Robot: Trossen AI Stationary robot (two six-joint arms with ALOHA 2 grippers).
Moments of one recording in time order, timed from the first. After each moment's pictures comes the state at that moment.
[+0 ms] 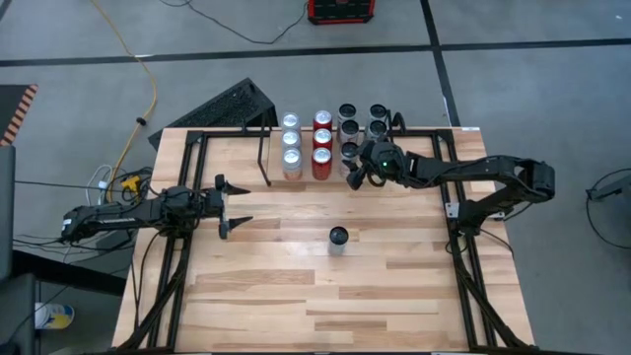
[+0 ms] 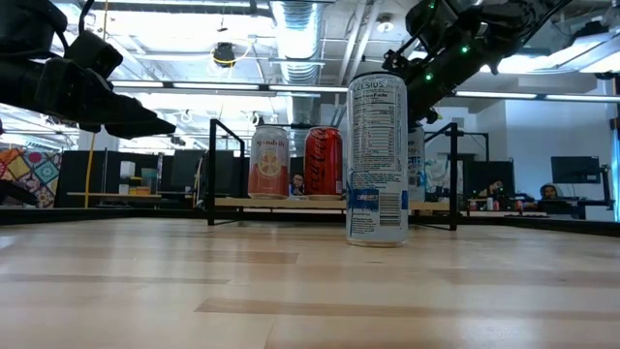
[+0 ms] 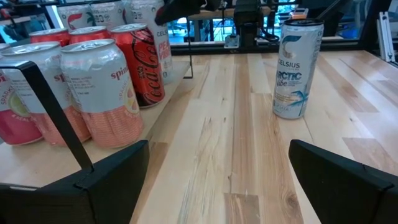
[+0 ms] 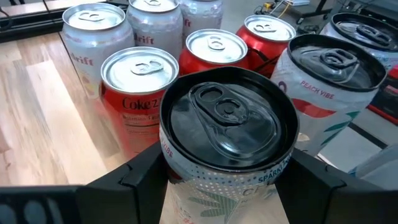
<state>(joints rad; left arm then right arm) 0.14 0.13 0.01 0.03 -0.06 0.07 -0.31 1.37 0.78 0.12 0.37 0.08</state>
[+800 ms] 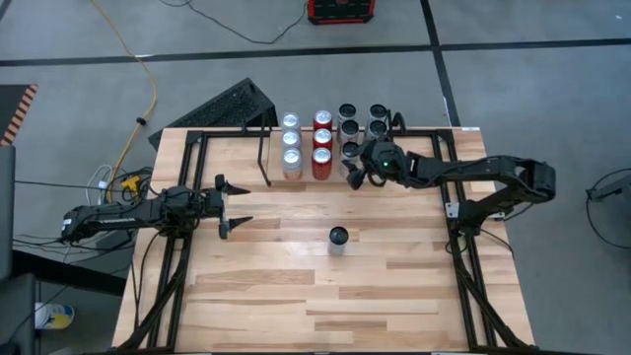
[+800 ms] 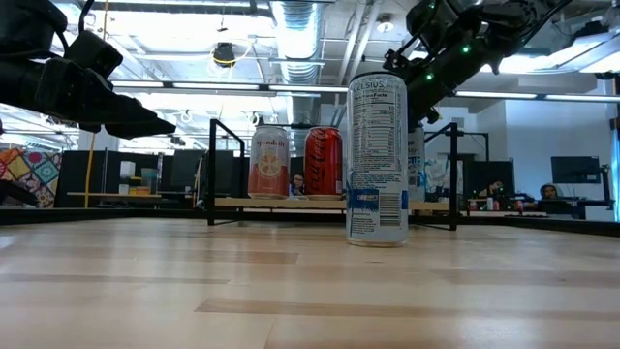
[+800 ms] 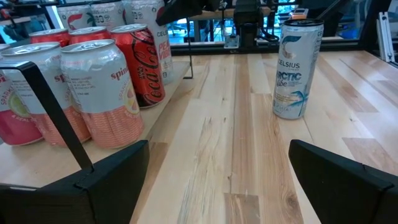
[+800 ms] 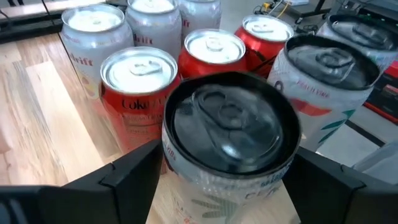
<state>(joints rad) 0.14 0.13 0.01 0.03 -0.06 0.07 -0.31 1.37 0.78 0.12 0.37 0.09</state>
